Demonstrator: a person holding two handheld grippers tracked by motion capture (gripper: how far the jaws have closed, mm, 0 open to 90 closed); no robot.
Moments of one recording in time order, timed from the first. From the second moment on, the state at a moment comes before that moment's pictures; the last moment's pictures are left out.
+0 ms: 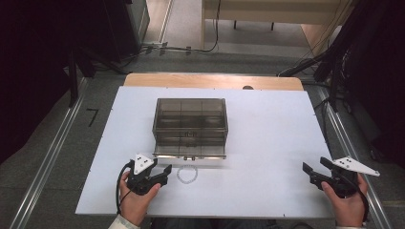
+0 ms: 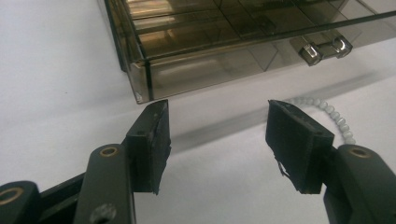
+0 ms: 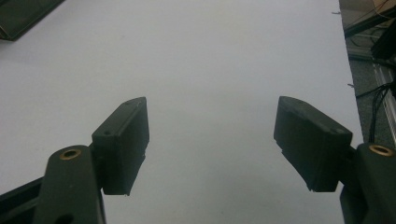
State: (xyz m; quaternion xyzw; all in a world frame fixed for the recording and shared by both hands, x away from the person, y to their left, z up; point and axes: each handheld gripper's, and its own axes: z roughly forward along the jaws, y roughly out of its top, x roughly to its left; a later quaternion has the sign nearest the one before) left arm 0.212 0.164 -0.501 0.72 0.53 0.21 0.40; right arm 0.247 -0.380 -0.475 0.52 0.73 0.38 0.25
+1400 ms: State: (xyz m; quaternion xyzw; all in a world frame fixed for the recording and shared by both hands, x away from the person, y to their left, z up) left arm 0.218 0.143 -0.508 0.75 0.50 0.19 0.39; right arm 0.246 -0.382 -0.474 0.52 0.72 0.38 0.25
